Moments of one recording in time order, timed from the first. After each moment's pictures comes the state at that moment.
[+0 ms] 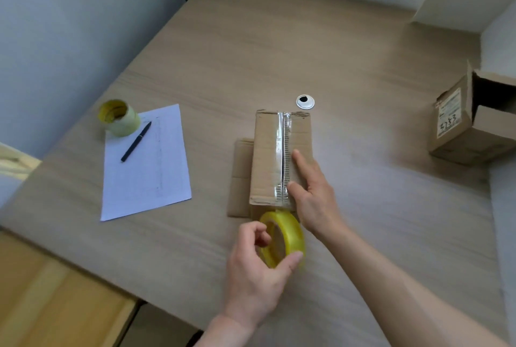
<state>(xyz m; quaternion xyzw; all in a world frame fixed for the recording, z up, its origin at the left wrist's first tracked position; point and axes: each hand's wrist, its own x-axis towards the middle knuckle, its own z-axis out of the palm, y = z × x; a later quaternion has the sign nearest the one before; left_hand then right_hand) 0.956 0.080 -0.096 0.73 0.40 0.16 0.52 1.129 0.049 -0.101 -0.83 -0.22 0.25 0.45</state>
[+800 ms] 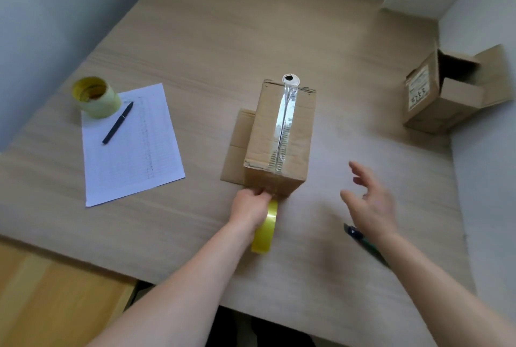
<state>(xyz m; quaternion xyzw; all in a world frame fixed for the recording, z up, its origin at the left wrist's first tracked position) 0.997 0.130 -0.154 0.58 0.49 -0.03 0.65 1.112 -0.061 -0.117 -0.91 -0.12 0.13 0.37</state>
